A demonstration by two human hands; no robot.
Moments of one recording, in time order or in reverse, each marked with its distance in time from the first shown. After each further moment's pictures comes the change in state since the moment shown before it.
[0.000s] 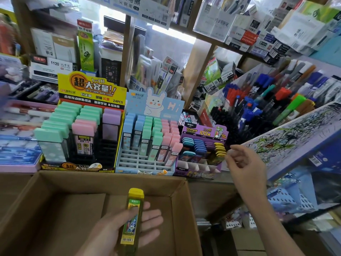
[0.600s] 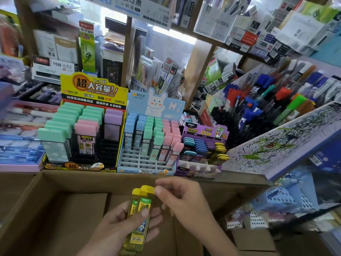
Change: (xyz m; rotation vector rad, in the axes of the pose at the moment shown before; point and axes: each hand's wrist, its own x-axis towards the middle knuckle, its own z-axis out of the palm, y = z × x) left_hand 0.012 -0.007 -0.021 0.131 0.026 0.115; right_hand -0.089 -0.096 0.060 0.487 -0.682 0.278
